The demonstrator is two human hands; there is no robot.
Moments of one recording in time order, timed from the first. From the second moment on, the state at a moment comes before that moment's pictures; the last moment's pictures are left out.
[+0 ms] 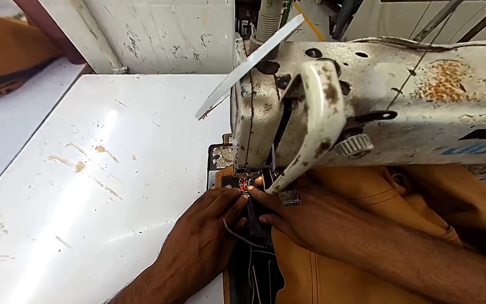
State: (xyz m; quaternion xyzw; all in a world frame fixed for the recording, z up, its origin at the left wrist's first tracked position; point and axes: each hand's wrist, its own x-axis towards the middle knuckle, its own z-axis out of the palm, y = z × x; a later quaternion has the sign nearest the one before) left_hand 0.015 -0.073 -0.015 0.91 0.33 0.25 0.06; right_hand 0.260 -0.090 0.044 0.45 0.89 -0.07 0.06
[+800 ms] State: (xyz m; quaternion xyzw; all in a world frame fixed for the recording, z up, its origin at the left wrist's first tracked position) left_hand 0.020 -0.072 -0.020 0.91 0.32 0.24 0.02; right_hand 0.265 -0.096 0.022 0.52 0.86 -0.01 0.03
